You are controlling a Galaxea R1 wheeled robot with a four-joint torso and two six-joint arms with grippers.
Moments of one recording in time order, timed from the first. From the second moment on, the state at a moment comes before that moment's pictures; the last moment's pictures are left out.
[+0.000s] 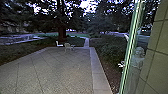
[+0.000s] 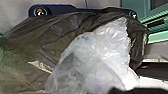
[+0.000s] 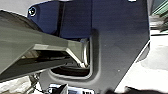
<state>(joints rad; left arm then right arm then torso) 1.54 2.98 -2.64 -0.43 0.08 0.52 -1.62 3.09 -2.74 -0.38 -0.02 0.43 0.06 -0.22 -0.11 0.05</state>
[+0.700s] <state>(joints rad) 1.54 2.98 -2.64 -0.43 0.08 0.52 -1.63 3.08 -2.74 -0.38 -0.03 0.42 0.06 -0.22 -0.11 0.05</state>
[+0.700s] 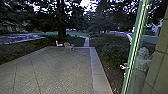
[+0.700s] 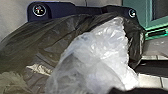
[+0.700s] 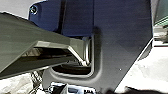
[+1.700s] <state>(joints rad) 1.54 2.98 -2.64 -0.43 0.08 0.52 -1.63 3.09 -2.74 -0.38 -0.03 0.42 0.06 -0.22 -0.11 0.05</state>
